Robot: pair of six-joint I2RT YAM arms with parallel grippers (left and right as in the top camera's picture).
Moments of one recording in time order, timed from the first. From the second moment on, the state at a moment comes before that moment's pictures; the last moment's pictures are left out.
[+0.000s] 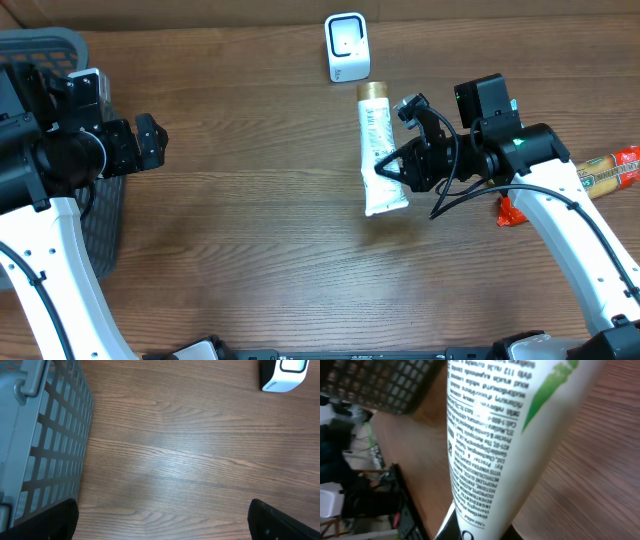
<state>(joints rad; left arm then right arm) 0.37 1.42 1.79 -1.38 0.21 0.11 0.28 1.50 1.28 -0.83 -0.78 -0.11</state>
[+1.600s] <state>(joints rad) 0.37 1.42 1.79 -1.38 0.21 0.11 0.44 2.35 1.71 0.35 0.71 -0.97</state>
